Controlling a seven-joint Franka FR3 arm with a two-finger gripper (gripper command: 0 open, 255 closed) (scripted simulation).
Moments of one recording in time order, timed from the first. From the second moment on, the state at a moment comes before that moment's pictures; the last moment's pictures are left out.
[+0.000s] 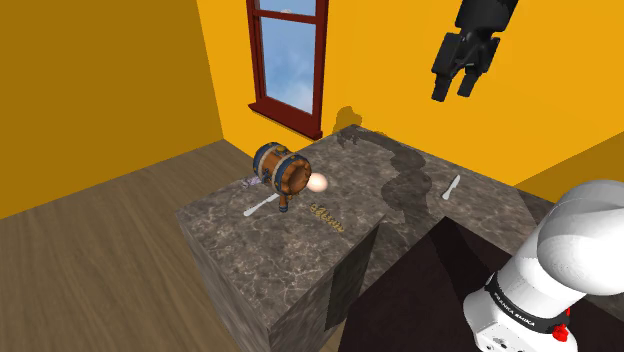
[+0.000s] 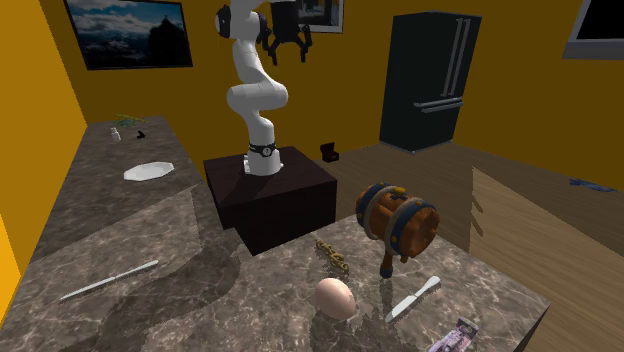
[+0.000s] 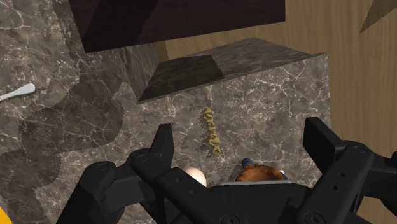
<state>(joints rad) -0.02 -0.83 0.03 -2.26 0.11 1.43 0.10</state>
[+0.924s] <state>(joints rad) -0.03 -0.67 0.08 -2.52 0.11 1.85 0.11</state>
